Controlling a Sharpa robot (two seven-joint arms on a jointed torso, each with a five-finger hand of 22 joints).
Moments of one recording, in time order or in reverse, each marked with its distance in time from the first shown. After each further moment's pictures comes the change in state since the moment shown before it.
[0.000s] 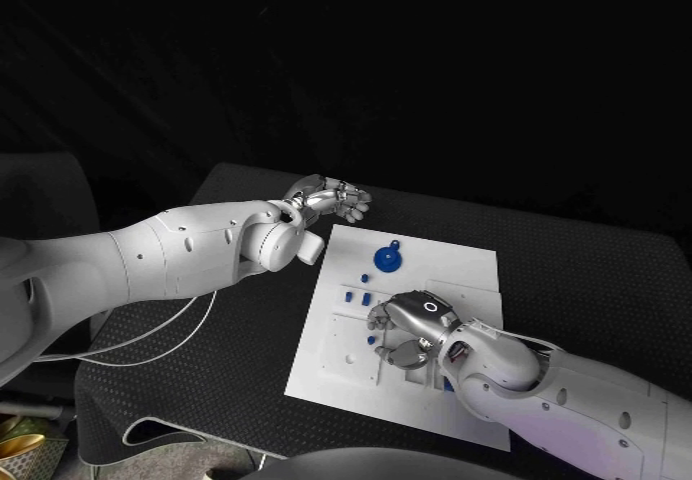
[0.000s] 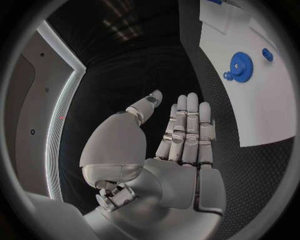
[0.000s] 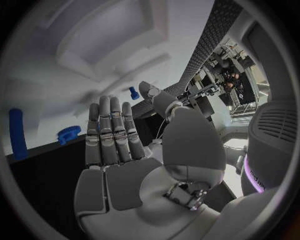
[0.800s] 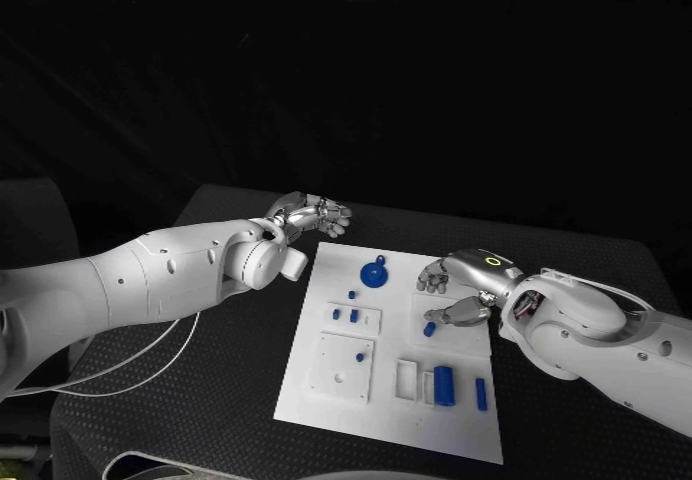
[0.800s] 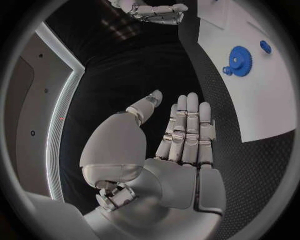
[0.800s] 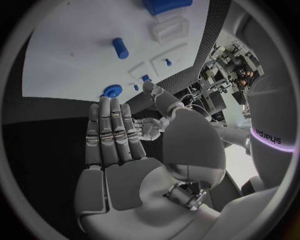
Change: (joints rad) left arm 0.000 0.000 0.000 -0.024 0.000 0.001 0.002; left_hand 0.000 0.000 0.000 0.000 0.000 0.000 0.000 0.000 0.000 0.000 0.000 0.000 0.000 0.004 0.003 -0.004 0.005 -0.001 0.000 0.000 0.000 0.001; right arm 0.181 -0.238 0.055 0.100 0.141 0.128 0.034; right_hand -0.027 0.011 -0.088 0.007 0.023 -0.052 -0.008 -0.025 -0.031 -0.036 0.008 -0.012 -0.009 -0.020 0.001 -0.014 0.022 -0.015 -0.045 0.002 0.023 0.000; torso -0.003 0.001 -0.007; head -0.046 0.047
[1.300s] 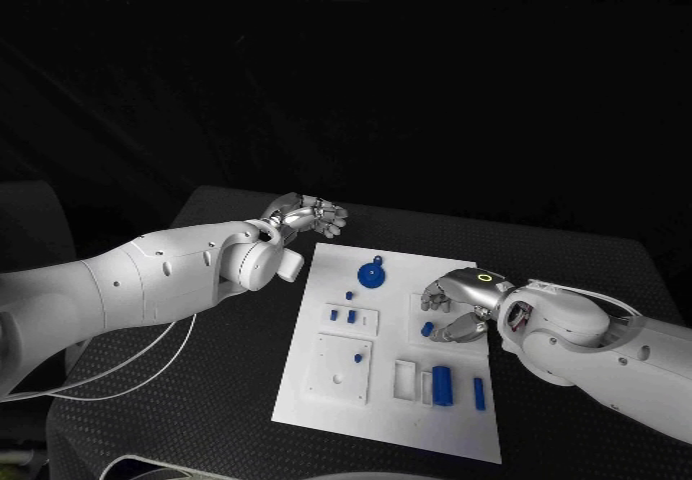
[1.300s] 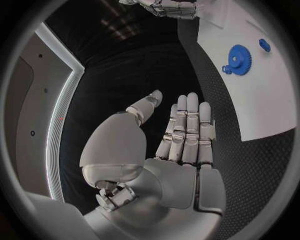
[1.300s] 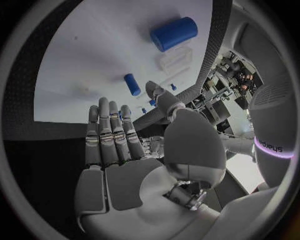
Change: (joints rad) left arm 0.000 0.000 0.000 -0.005 0.000 0.001 0.000; left_hand 0.000 0.000 0.000 0.000 0.000 0.000 0.000 0.000 0.000 0.000 0.000 0.000 0.000 0.000 0.000 0.000 0.001 0.000 0.000 0.000 0.000 0.001; right arm -0.018 0.025 -0.035 -0.069 -0.034 0.108 -0.020; right_hand -0.011 -0.004 -0.037 0.013 -0.008 -0.027 -0.013 0.000 -0.008 -0.073 0.026 0.000 -0.057 -0.018 0.011 -0.009 0.005 0.000 -0.016 0.002 -0.007 0.000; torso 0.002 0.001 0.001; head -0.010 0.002
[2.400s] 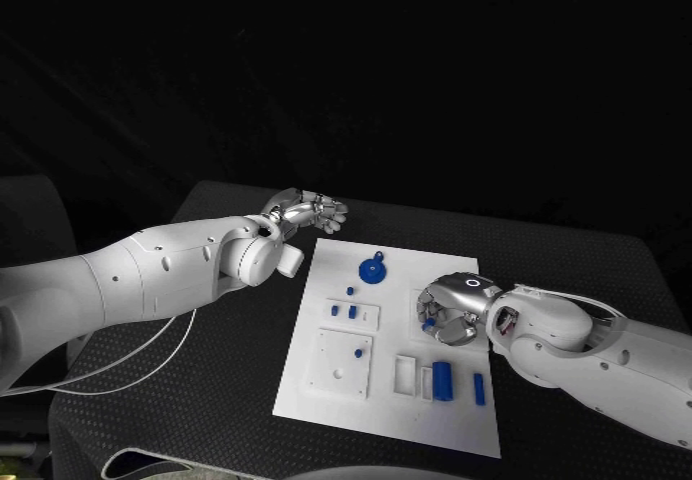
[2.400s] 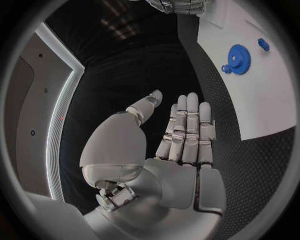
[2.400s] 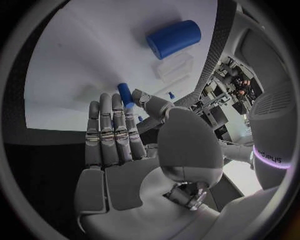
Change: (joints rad) left arm 0.000 -0.003 0.000 0.001 0.000 0.001 0.000; left_hand 0.000 0.000 0.000 0.000 0.000 0.000 0.000 0.000 0.000 0.000 0.000 0.000 -0.001 0.000 0.000 -0.004 0.004 -0.001 0.000 0.000 0.000 0.001; right arm -0.026 0.038 -0.005 -0.019 -0.057 0.000 -0.002; right_hand 0.122 0.088 0.271 0.066 -0.171 0.148 -0.019 0.090 0.022 0.210 -0.084 0.076 -0.007 0.127 -0.062 0.042 0.029 0.016 0.116 -0.013 0.059 0.000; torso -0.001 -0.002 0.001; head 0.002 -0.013
